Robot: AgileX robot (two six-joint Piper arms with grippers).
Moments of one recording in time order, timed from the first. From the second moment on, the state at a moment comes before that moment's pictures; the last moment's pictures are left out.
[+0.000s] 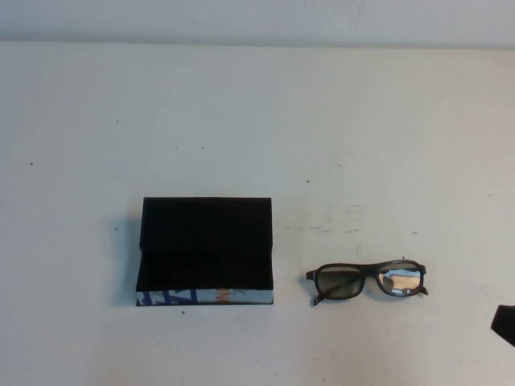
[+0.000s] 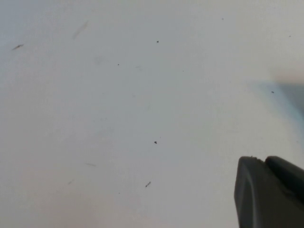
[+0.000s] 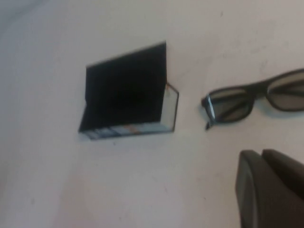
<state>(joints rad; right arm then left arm) 0.03 0.45 -0.40 0.87 0.75 -0.26 0.00 -0.01 0.03 0.03 0.39 -0.06</state>
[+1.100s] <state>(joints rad) 0.55 1.62 -1.20 0.14 0.97 -0.99 0.00 -0.01 0.03 0.03 0.39 -0.06</state>
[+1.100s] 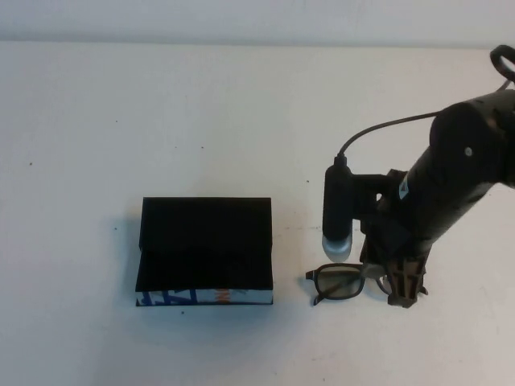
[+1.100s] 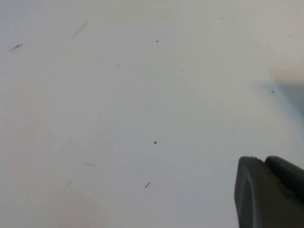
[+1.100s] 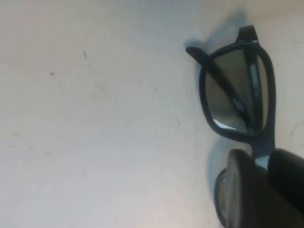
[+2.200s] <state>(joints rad) 0.48 1.89 -1.36 0.13 1.02 -1.17 0.00 -0.01 0.03 0.03 0.39 -0.06</state>
